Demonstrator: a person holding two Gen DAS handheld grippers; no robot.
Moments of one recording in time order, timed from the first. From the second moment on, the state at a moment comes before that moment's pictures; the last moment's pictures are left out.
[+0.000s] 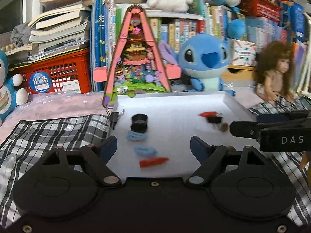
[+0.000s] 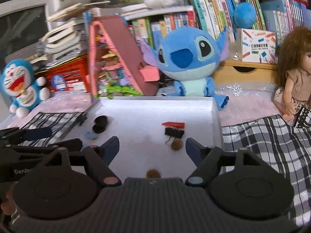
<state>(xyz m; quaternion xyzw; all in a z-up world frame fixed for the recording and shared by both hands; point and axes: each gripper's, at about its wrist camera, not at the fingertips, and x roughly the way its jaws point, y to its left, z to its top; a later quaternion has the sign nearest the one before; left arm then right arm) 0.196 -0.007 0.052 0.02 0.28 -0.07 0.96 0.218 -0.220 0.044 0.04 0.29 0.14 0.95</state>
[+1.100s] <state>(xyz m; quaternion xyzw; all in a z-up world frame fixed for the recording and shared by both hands) 0.066 -0.006 0.007 0.03 0.32 -0.13 0.94 0.079 -0.225 0.016 -0.03 0.28 0.19 0.94</state>
